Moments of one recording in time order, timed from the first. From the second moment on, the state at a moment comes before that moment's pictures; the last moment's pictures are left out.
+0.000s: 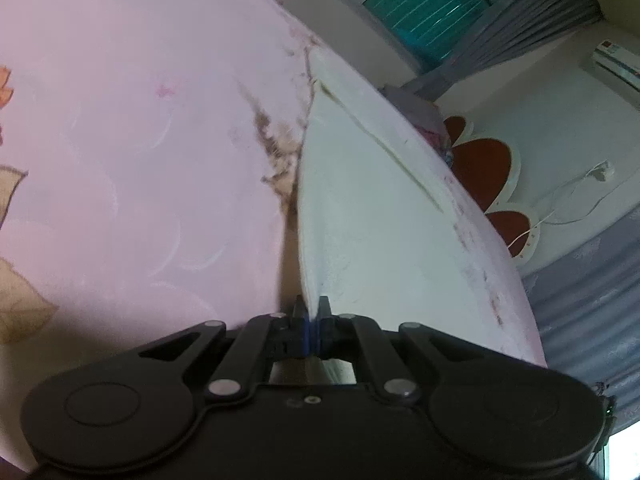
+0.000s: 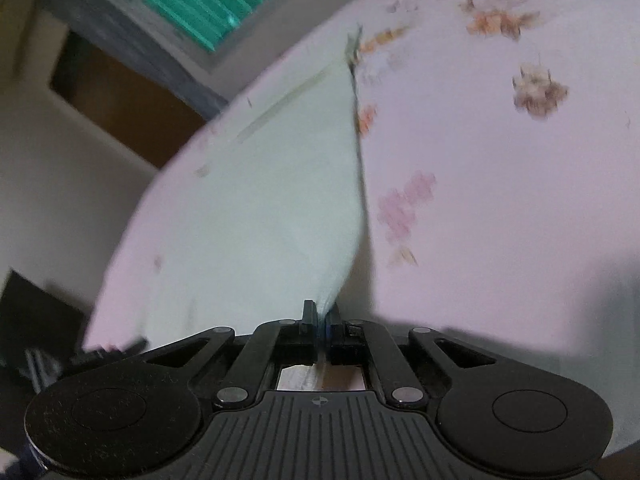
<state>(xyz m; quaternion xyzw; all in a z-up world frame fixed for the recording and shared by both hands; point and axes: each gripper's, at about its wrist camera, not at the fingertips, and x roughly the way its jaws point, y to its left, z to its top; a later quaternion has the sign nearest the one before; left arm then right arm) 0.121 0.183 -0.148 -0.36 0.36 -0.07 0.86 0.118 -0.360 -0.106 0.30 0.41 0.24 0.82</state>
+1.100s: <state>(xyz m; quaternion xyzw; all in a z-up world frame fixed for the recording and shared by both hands) 0.492 0.217 -0.135 -0.42 0.33 -0.09 0.84 0.503 -0.320 -0.061 0.34 0.36 0.18 0.85</state>
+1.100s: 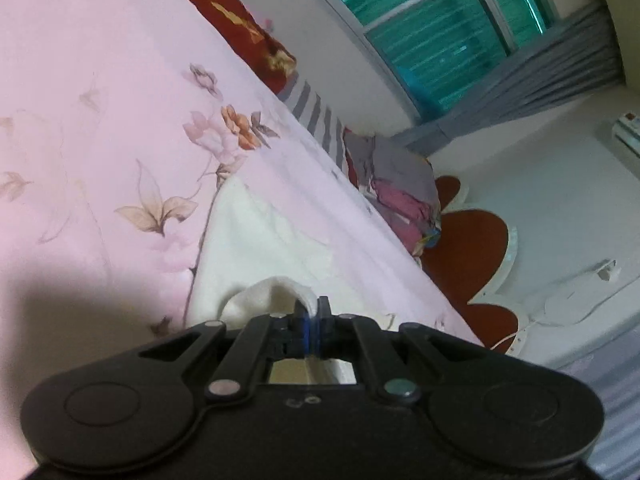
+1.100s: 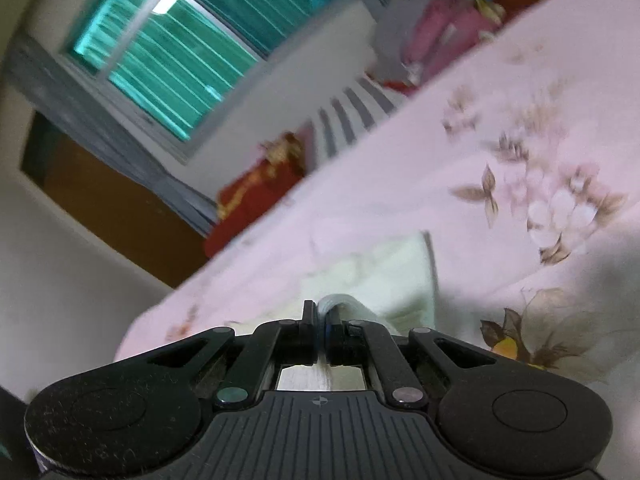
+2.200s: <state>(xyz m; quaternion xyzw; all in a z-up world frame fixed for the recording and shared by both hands) 0.570 0.208 -0.134 -0.24 0.35 -0.11 0.90 0.531 -0.281 -0.091 0.14 0.35 0.16 0.91</state>
